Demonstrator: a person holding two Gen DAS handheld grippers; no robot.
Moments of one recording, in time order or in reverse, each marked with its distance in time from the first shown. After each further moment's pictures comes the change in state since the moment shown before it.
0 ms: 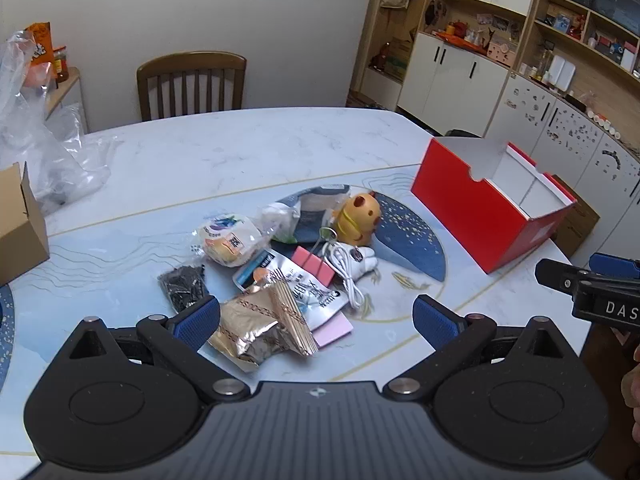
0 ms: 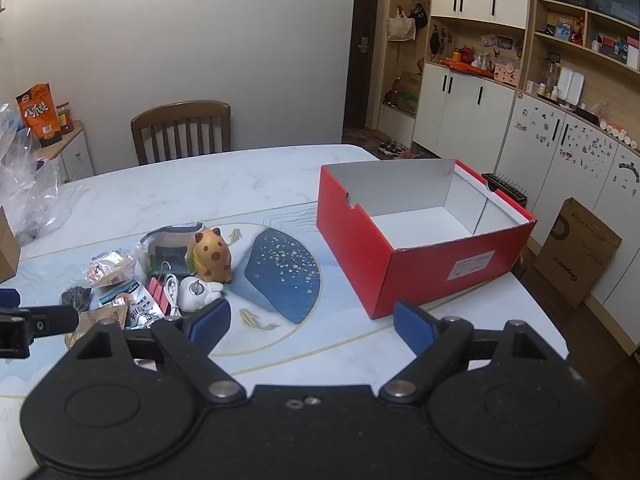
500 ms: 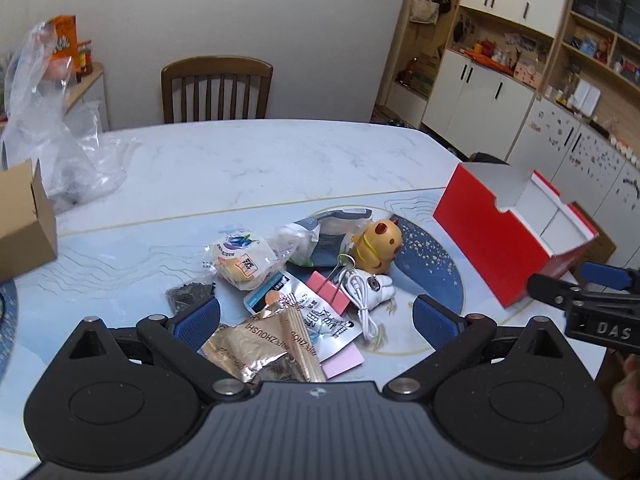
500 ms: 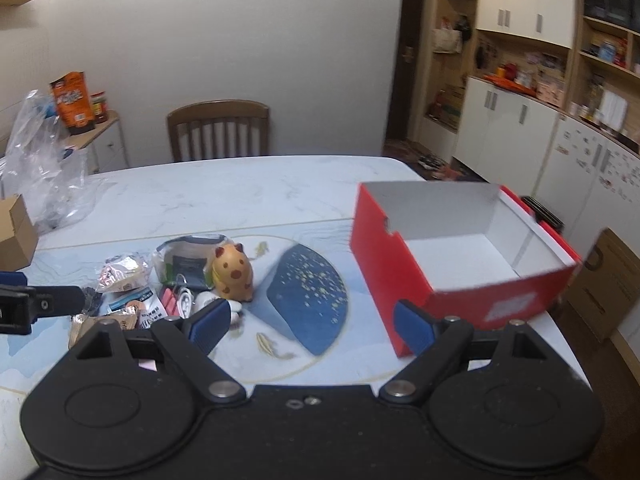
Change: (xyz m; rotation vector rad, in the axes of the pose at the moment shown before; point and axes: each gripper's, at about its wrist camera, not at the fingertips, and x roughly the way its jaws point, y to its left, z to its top) left arm 0.016 0.005 0.015 -0.088 -0.026 0.041; right arm 0.034 -0.001 0.022 -0.106 -0.016 0.120
